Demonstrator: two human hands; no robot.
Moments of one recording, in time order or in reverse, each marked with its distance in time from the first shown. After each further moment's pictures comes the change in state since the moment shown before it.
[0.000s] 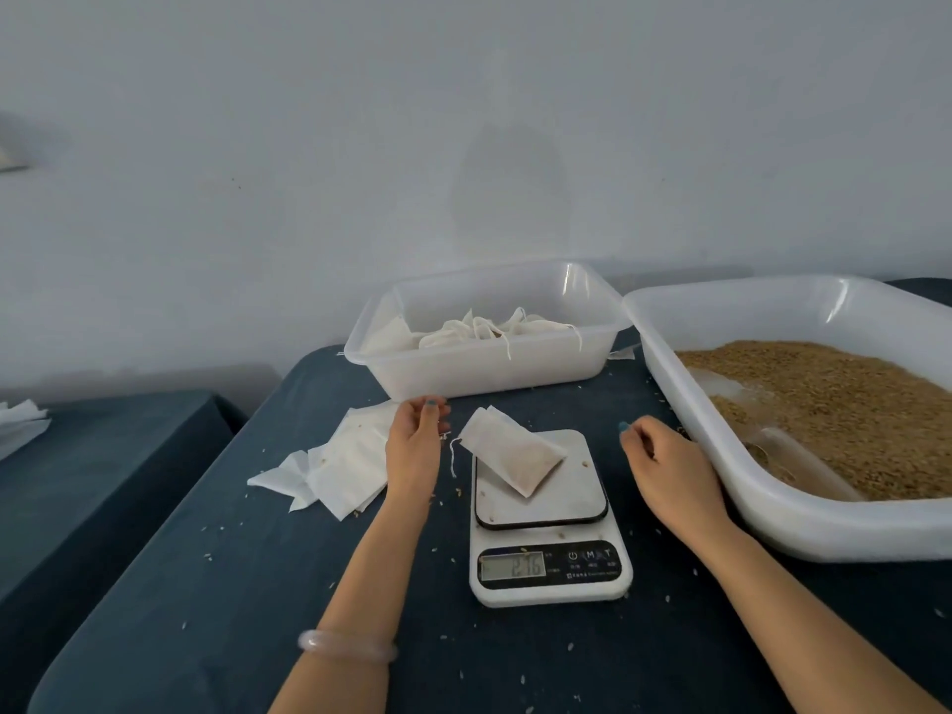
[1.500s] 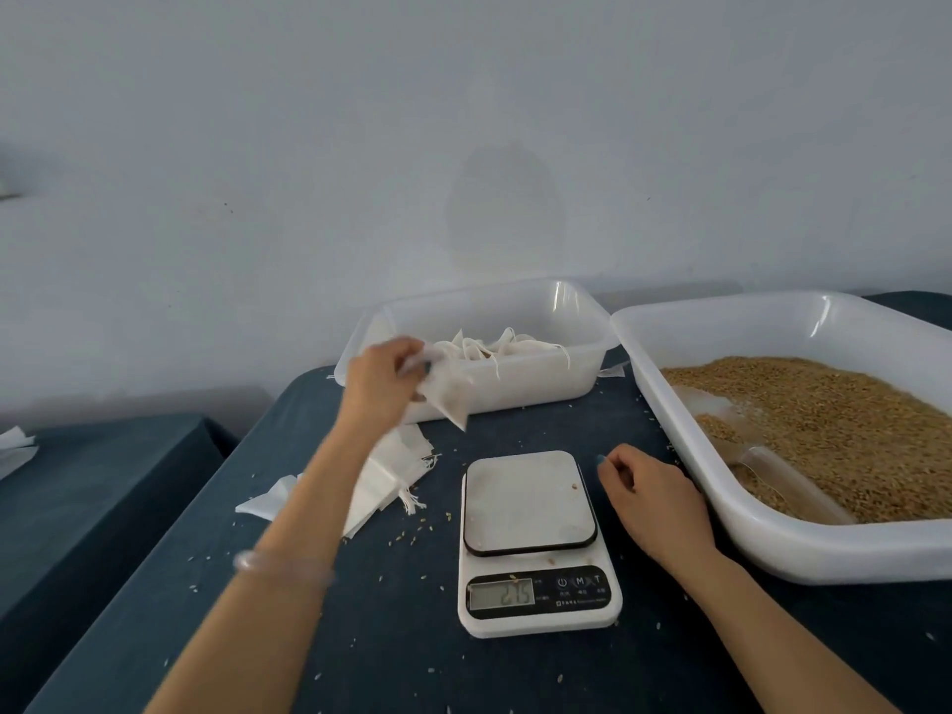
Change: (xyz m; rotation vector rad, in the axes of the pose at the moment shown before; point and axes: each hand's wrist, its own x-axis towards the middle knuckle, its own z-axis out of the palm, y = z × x) left_hand 0.057 0.079 -0.014 0.522 -0.178 0.389; right_hand -0.007 -0.004 0.000 -0.096 -0.022 -0.018
